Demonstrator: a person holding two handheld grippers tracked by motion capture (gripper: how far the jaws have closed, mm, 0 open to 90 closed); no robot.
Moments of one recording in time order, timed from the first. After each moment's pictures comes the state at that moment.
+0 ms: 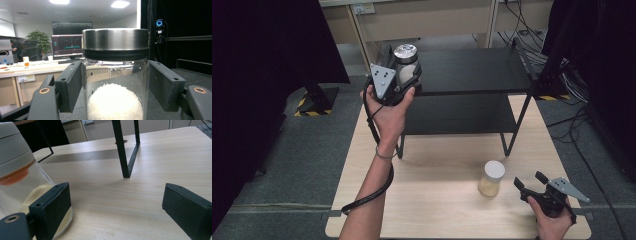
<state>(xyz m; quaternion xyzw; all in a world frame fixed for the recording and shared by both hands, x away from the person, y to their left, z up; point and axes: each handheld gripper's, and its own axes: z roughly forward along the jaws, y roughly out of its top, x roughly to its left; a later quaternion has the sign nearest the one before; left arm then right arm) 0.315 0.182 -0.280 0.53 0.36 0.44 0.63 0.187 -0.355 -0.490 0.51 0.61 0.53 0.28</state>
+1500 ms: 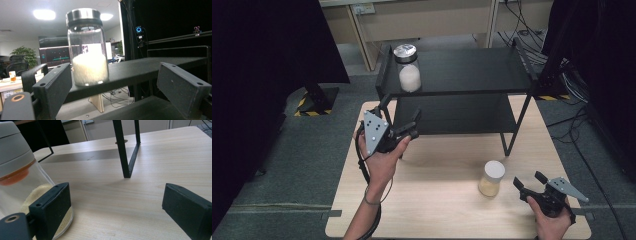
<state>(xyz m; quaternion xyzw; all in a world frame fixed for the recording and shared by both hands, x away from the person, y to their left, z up) 0.248 0.214 -0.360 0.53 0.28 0.45 0.66 0.187 -0.353 -0.490 0.51 0.61 0.53 0.28</state>
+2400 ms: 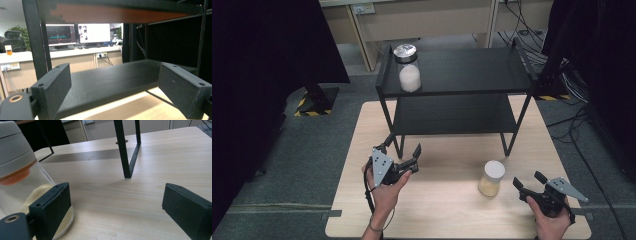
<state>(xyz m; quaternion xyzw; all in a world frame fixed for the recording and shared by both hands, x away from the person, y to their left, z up) 0.227 0.223 -0.457 0.56 0.32 0.41 0.64 0.187 -0.352 -0.490 0.51 0.61 0.53 0.28</state>
